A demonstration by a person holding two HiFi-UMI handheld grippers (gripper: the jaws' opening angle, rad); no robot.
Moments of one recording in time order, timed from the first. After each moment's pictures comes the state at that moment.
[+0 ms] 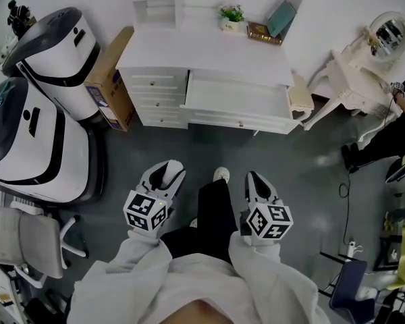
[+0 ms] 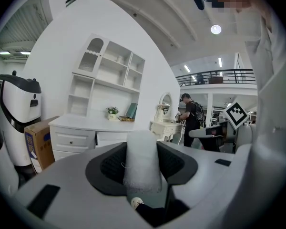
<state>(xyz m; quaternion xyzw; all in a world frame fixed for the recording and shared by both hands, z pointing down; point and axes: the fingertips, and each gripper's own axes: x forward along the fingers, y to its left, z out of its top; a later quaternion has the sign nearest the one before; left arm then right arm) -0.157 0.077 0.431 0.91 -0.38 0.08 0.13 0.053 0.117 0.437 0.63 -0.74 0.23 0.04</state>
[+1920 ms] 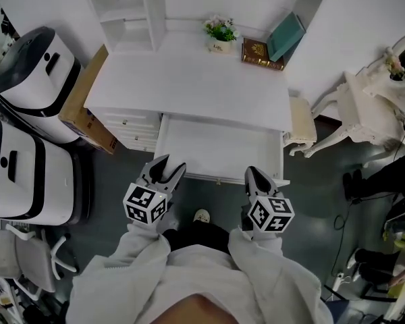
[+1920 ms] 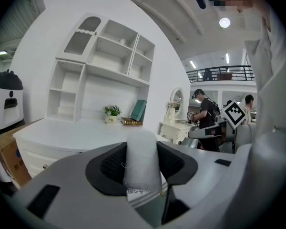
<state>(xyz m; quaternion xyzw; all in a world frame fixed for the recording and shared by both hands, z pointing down) -0.008 -0.200 0.443 0.90 -0.40 0.10 0.14 0.202 -0.170 0.457 0.59 -0.76 0.26 0.05</state>
